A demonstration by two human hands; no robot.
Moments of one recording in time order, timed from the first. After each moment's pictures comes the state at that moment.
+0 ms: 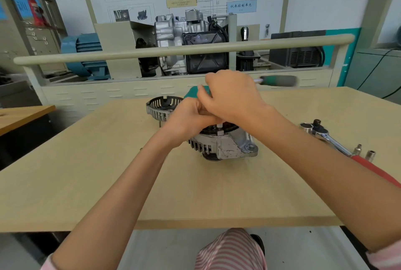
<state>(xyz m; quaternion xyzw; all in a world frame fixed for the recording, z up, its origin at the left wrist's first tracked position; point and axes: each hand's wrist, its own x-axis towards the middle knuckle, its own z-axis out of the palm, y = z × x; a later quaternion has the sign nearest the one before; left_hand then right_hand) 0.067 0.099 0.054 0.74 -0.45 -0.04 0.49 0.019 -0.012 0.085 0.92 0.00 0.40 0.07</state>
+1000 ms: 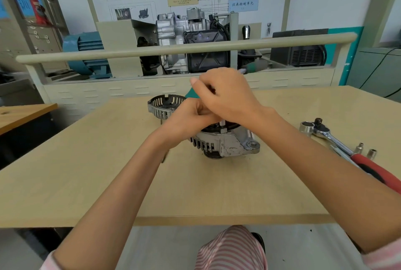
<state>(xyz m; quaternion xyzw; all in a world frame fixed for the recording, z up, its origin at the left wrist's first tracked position) 0.066 0.103 0.051 0.73 -0.46 -0.06 0.50 0.021 -0.006 0.083 0.89 0.10 0.43 -0.09</state>
